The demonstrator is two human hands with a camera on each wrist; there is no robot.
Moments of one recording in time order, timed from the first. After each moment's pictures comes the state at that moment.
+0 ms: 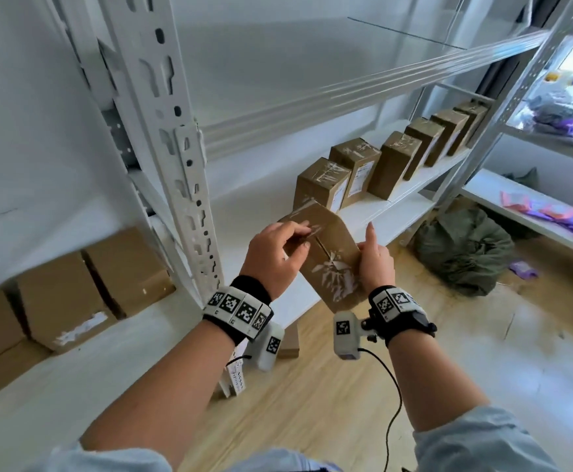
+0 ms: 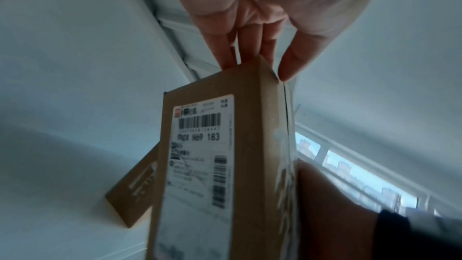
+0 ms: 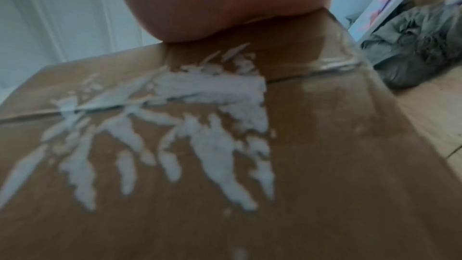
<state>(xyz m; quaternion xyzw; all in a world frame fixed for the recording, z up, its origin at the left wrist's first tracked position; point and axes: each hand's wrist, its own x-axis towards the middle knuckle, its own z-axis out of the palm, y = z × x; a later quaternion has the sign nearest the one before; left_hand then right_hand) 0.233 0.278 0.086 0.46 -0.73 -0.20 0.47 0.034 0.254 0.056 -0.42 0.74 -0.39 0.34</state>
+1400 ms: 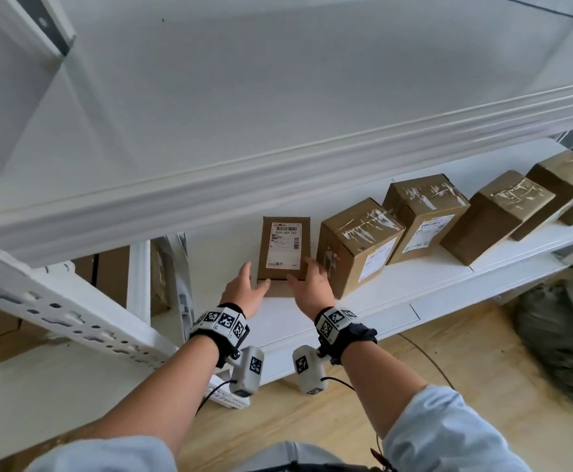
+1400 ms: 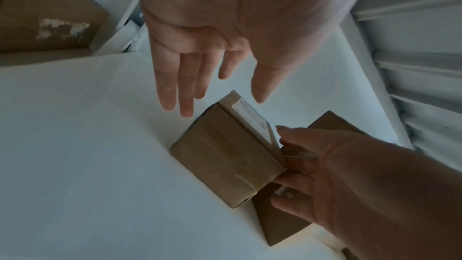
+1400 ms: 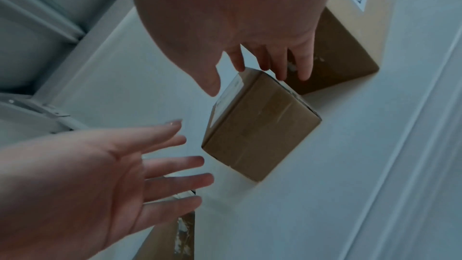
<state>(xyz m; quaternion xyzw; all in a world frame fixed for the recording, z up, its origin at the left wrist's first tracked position) 0.226 0.098 -0.026 0.83 -0.41 -0.31 0.21 0.086 0.028 -0.060 -0.69 0.57 -0.18 0.40</state>
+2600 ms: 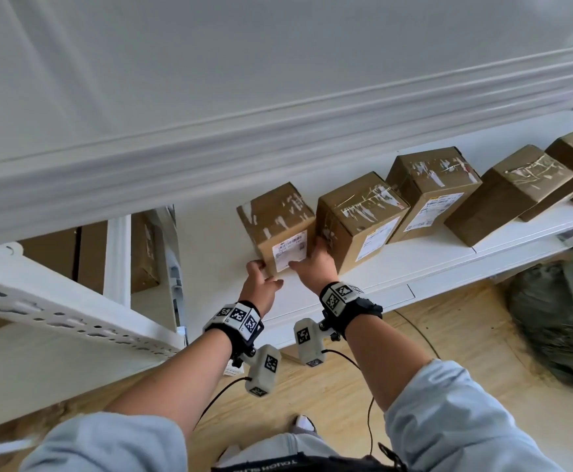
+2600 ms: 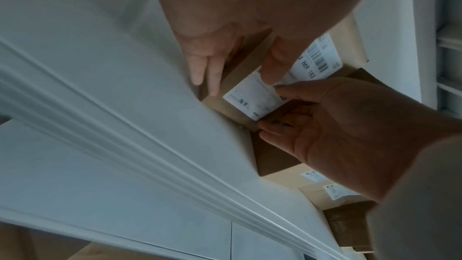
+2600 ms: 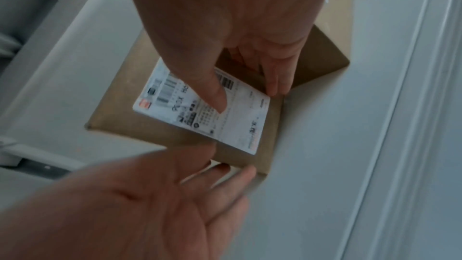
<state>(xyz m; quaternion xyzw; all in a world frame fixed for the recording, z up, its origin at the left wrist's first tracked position) 0.178 0.090 -0.076 0.77 -0.29 -0.44 0.37 0.070 0.004 -0.068 -0.65 0.59 -0.16 0.45</state>
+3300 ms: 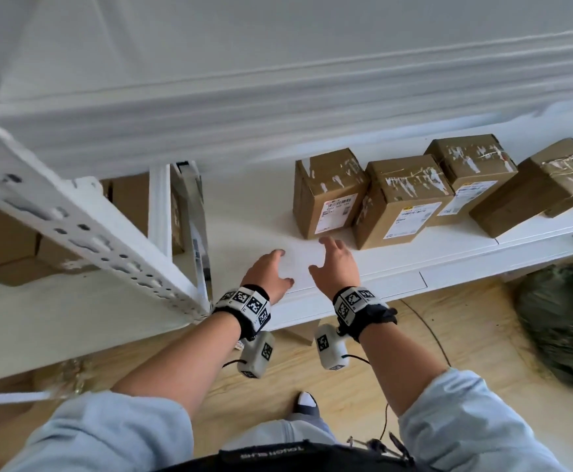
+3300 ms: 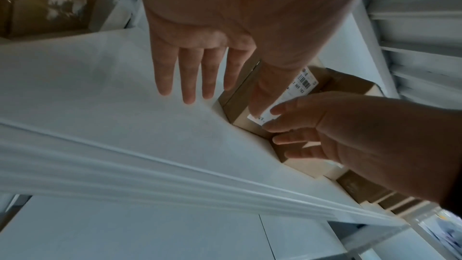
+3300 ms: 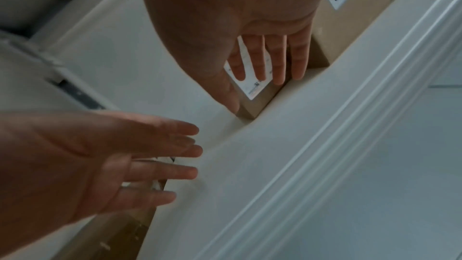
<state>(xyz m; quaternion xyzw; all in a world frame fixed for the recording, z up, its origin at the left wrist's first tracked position) 0.209 0.139 -0.068 0.80 -0.47 -0.33 0.15 0.070 0.059 -0.079 -0.77 0.56 -0.10 0.28</state>
